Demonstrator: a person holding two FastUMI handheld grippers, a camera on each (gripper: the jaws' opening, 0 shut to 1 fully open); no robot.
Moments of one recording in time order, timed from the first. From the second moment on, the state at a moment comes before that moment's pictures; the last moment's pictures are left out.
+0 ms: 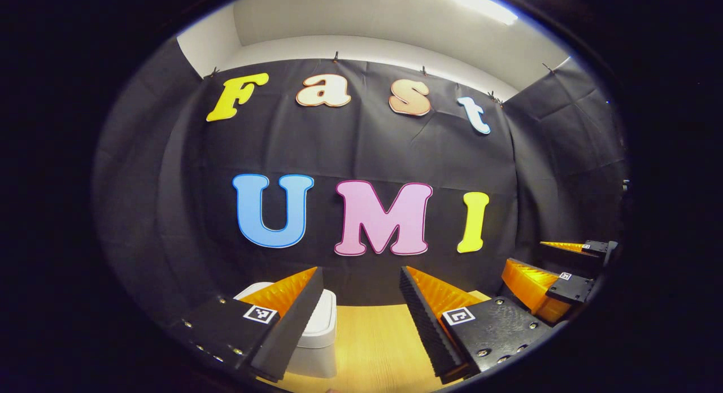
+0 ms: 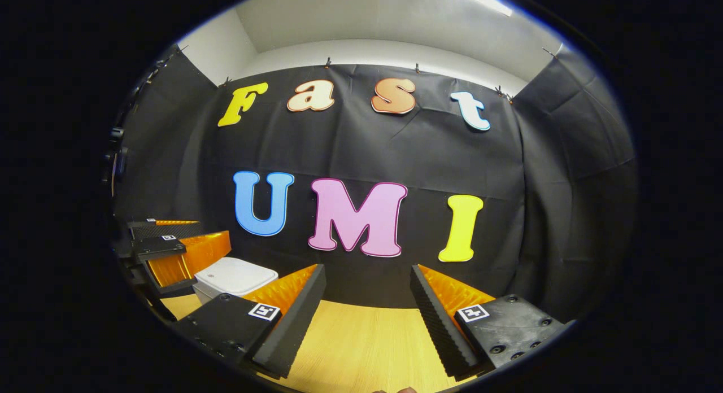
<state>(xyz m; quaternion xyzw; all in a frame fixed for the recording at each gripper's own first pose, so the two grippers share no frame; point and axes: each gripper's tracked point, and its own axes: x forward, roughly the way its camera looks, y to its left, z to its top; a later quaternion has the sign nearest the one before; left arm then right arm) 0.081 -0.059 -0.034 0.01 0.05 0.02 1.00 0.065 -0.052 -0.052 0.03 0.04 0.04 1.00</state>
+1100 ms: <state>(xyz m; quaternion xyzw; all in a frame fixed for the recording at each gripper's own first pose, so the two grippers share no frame) 0.070 -0.066 -0.024 0.01 0.04 0.00 1.00 0.051 -0.045 -0.044 0.02 0.04 0.03 1.00</state>
